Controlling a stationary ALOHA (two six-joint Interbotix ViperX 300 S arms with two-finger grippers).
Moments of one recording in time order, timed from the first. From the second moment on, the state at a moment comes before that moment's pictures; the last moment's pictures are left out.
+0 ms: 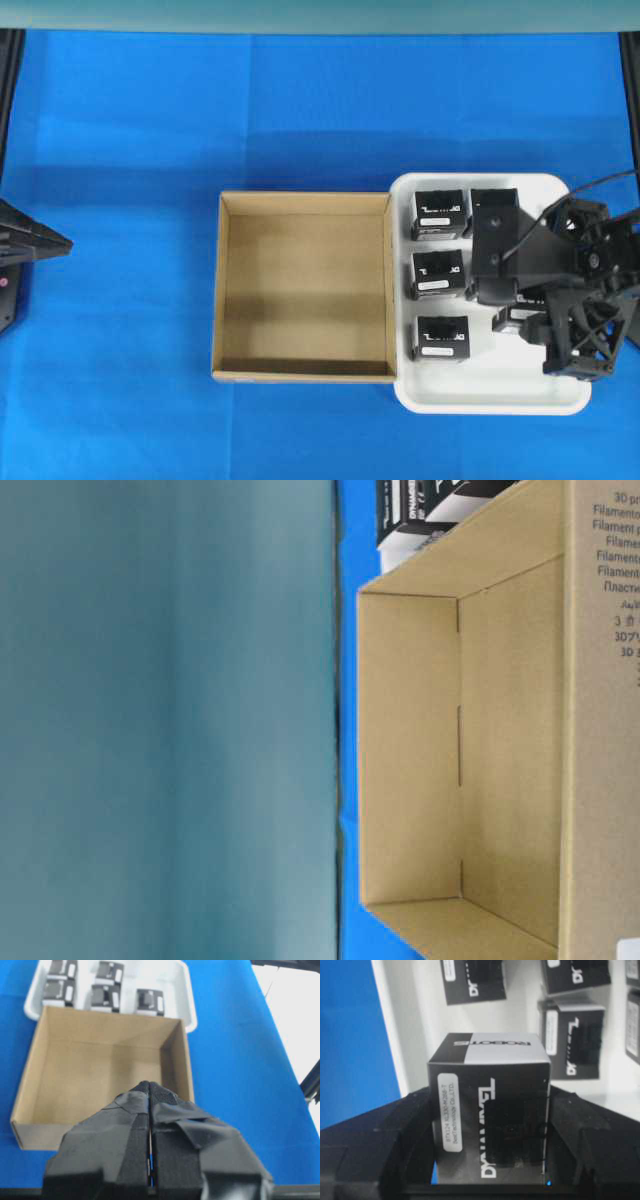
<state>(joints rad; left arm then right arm) -0.08 -1.16 1.03 0.01 0.38 -0.15 0.16 -0.44 0.65 0.06 1.10 0.24</state>
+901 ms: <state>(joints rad) -0.08 -1.15 1.02 0.01 0.38 -0.16 0.21 -0.23 0.91 0.07 0.67 0.23</state>
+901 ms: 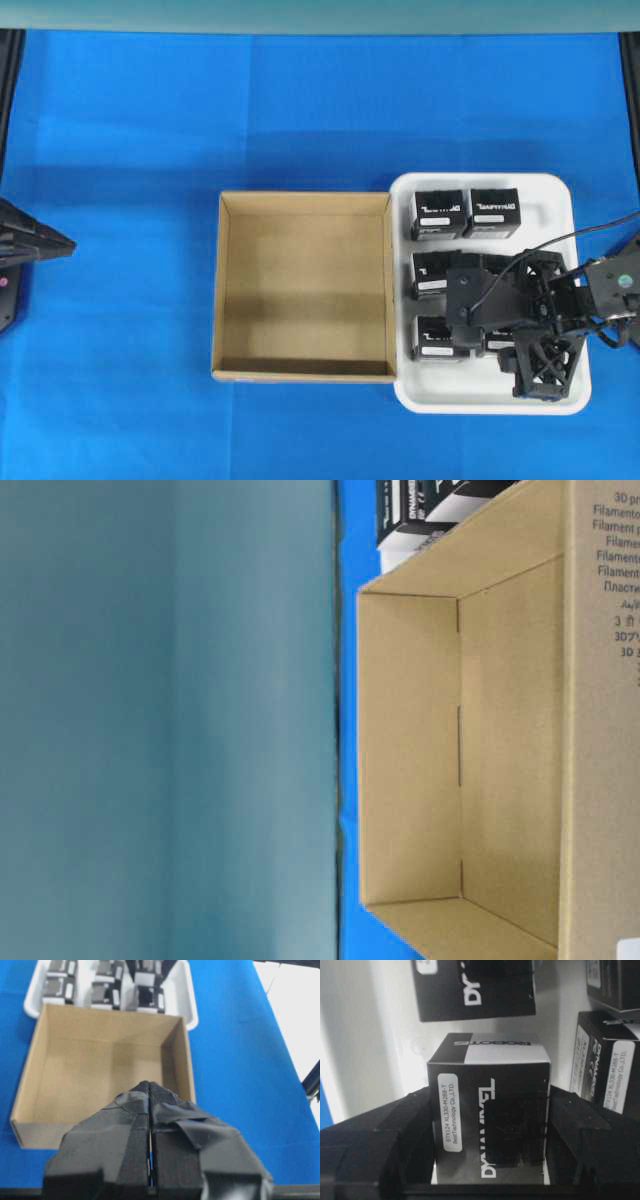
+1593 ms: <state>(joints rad) -0.08 -1.14 1.02 0.01 0.37 -0.16 0.21 -0.18 0.92 0.07 0.62 0.23</state>
